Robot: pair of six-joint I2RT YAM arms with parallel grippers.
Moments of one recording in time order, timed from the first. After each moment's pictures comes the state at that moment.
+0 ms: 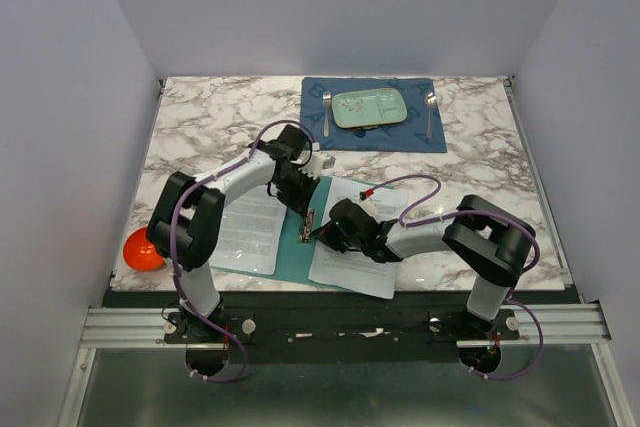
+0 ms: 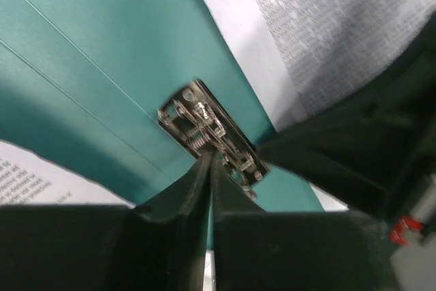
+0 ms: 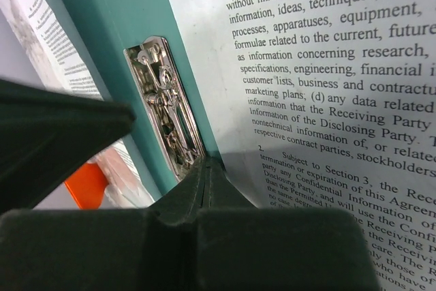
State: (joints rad) left arm -0.50 1.80 1.21 -0.67 0.39 0.14; right arm 0.99 1.78 0.73 0.28 0.21 1.53
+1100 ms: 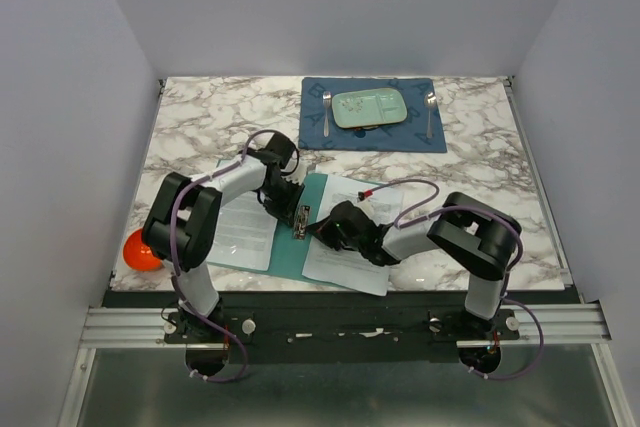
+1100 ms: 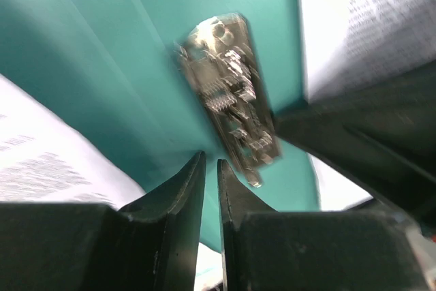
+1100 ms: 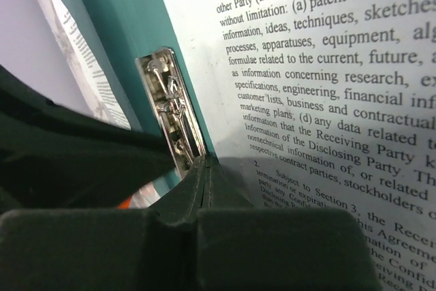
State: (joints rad) left arm -0.44 1.76 1.10 -0.71 0.36 0.02; right arm 0.99 1.87 0.71 0.47 0.22 1.56
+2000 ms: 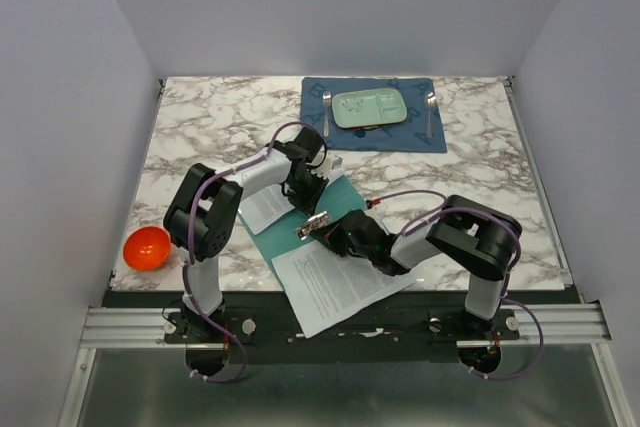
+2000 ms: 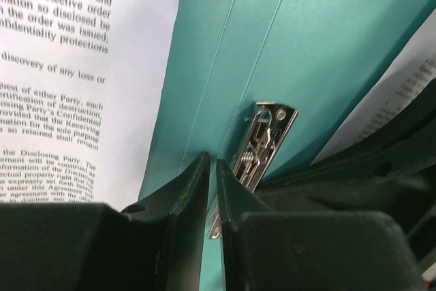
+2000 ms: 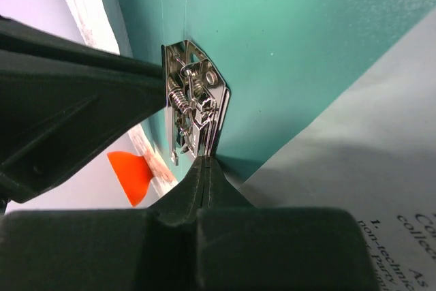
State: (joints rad) left arm -0.57 1.90 1.29 -0.67 0.28 0.00; right arm 0.99 1.87 0.56 0.69 0.20 1.62
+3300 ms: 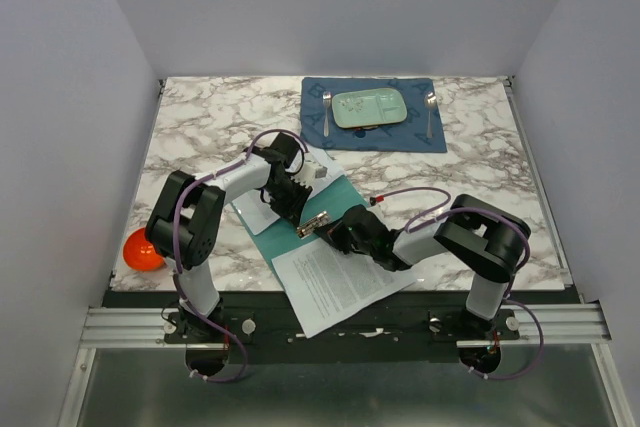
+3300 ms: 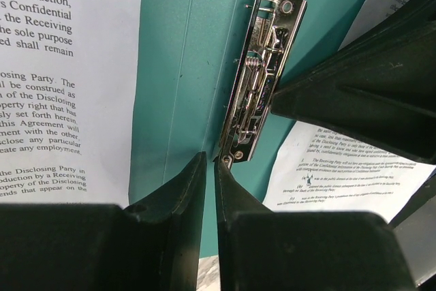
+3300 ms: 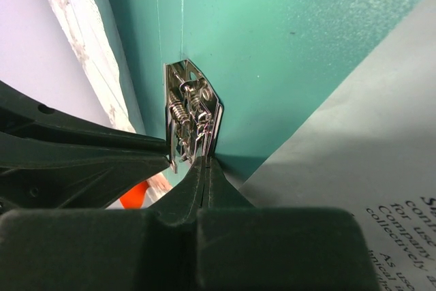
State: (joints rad) left arm -0.47 1.79 1.14 -0.73 0.44 0.19; right arm 0.96 1.83 0.58 0.58 0.20 1.62
